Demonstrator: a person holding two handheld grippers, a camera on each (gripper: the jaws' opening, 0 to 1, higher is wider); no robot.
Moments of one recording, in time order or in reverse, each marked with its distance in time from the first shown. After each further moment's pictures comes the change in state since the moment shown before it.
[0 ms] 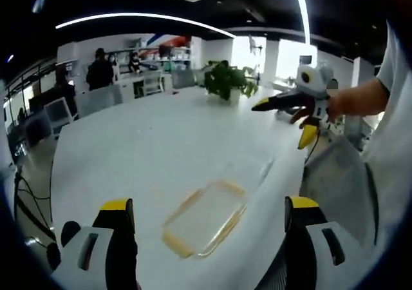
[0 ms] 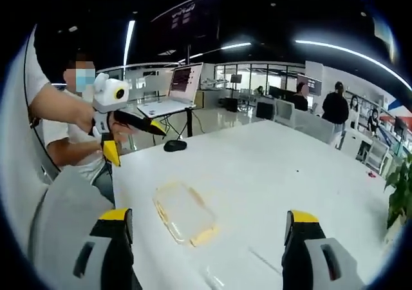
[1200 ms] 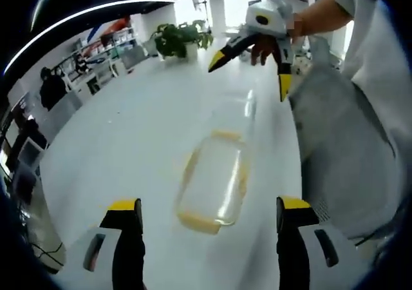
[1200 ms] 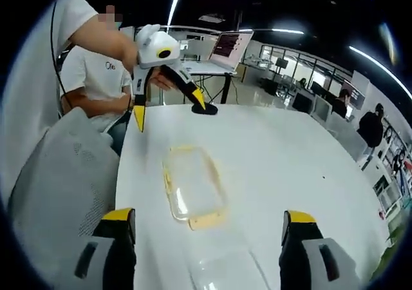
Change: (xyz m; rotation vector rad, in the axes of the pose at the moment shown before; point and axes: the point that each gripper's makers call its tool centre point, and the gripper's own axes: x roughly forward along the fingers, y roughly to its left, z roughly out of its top) left arm 0.023 0.023 -0.054 0.340 0.279 -0.184; right arm 0.043 0.008 -0.038 -0.253 0.218 0.175
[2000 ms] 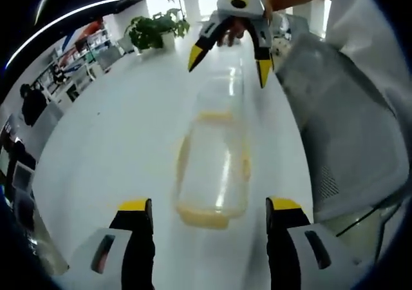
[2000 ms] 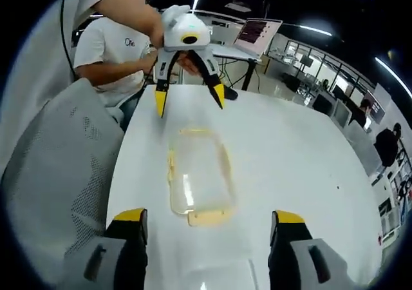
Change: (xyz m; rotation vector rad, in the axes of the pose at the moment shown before) left arm 0.023 0.007 -0.022 0.130 0.073 -0.101; right arm 0.031 0.004 -0.016 -0.131 0.106 0.106
